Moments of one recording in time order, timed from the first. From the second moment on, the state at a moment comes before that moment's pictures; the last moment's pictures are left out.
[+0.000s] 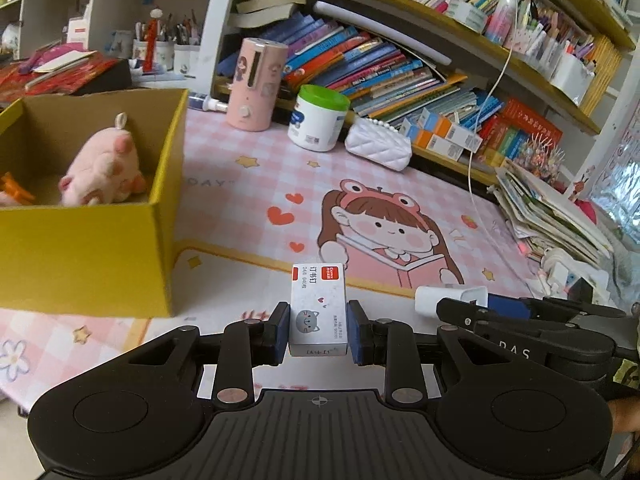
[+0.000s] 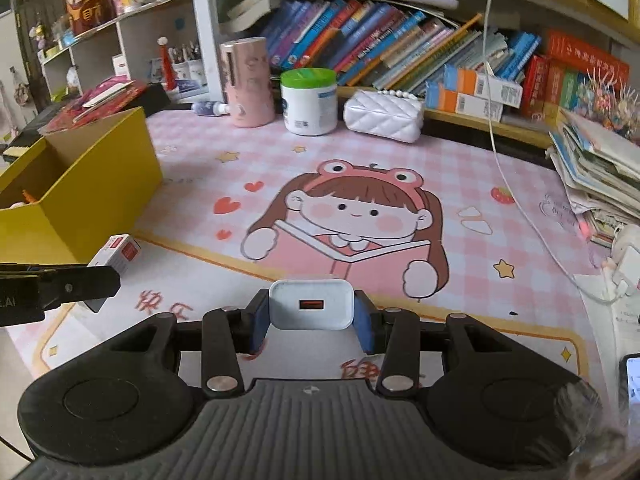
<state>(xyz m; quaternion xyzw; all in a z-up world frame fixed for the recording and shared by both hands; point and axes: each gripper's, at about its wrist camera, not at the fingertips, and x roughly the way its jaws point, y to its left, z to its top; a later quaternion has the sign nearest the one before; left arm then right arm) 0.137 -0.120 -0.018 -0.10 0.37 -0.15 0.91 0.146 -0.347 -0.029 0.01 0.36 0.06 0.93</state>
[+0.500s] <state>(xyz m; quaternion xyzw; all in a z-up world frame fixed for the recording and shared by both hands) 0.070 -0.024 -0.014 -0.12 0.37 -0.14 0.91 0.077 -0.251 -0.016 -0.02 0.35 0.07 0.93</state>
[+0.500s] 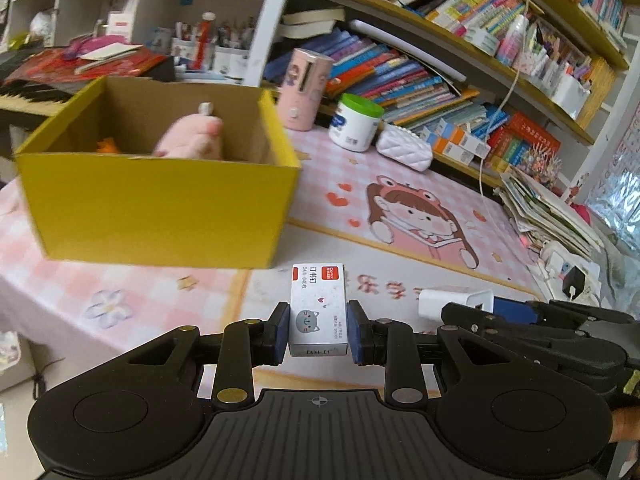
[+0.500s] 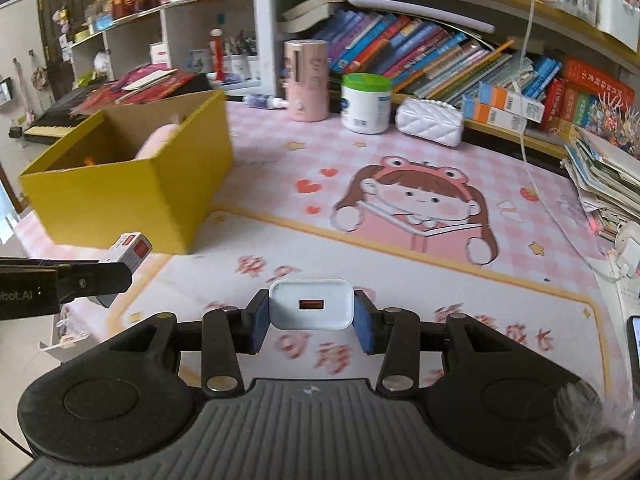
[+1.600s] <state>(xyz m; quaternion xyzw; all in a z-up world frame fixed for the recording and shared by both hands) -0.029 0.131 -0.015 -0.14 0.35 -0.07 0.92 -0.009 -0.071 -0.024 -0.05 0.36 0.17 0.91</state>
